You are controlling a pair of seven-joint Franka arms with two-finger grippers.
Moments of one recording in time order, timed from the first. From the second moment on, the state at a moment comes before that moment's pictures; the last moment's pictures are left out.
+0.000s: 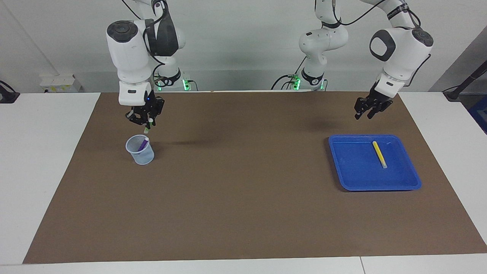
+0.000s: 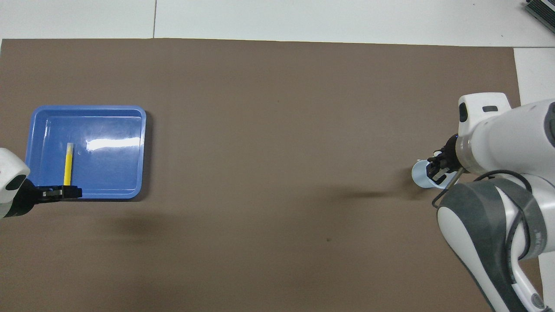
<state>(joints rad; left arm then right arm) 0.23 -0.26 -0.07 -2.34 -0.15 2.13 0.22 0.04 -0.09 0.09 -1.99 -0.11 1.97 -0.71</state>
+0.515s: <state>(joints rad) 0.28 -0.09 -0.07 -2.32 -0.09 2.33 0.32 0.00 -0.08 0.09 -2.05 -0.11 2.09 -0.81</state>
